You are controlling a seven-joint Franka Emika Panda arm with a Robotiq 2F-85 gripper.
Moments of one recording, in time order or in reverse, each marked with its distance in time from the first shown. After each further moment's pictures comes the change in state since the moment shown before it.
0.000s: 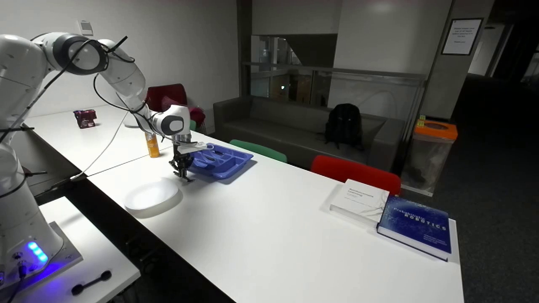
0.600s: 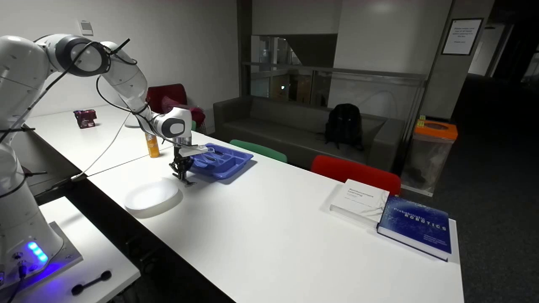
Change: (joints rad) arm -0.013 0.021 0.000 0.001 0.048 0.004 -0.081
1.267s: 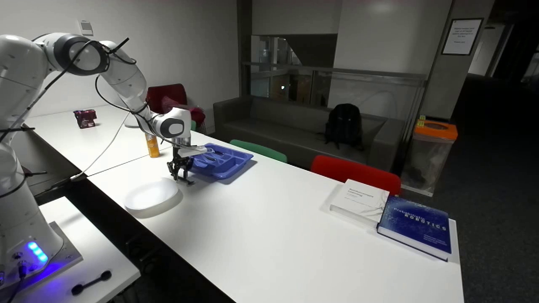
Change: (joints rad) arm 0.000 -0.010 0.000 -0.018 0.017 0.000 -0.016
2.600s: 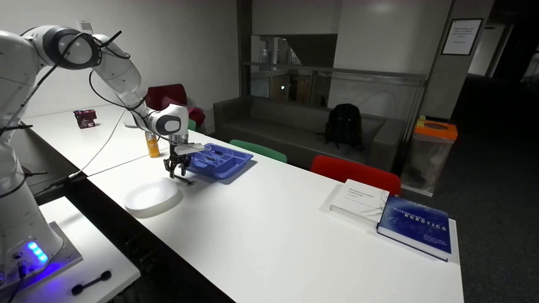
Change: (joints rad) arm 0.000 -0.071 0.000 -0.064 0.029 0.000 -0.011
